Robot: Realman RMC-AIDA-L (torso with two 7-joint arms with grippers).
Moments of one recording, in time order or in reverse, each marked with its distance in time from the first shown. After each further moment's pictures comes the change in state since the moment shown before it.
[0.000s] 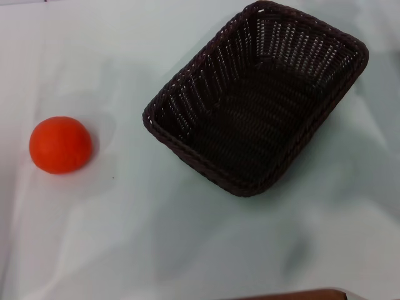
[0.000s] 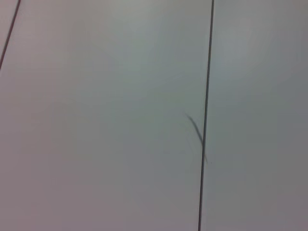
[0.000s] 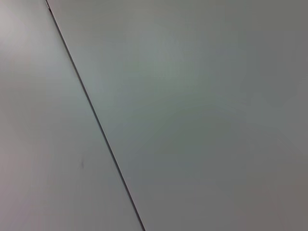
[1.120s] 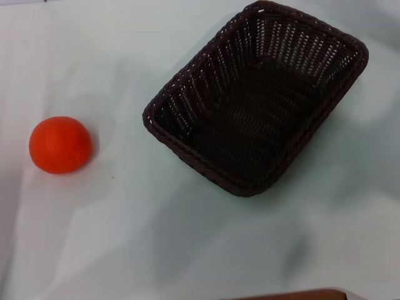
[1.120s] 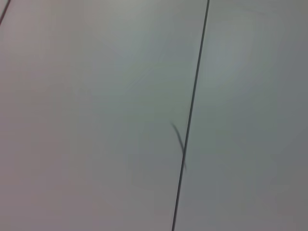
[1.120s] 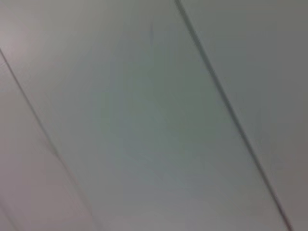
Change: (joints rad) left arm 0.020 0.009 0.058 -0.002 0.004 -0.045 -0.102; right arm 0.020 -0.064 -0.195 -0.975 -0.806 -0.102 1.245
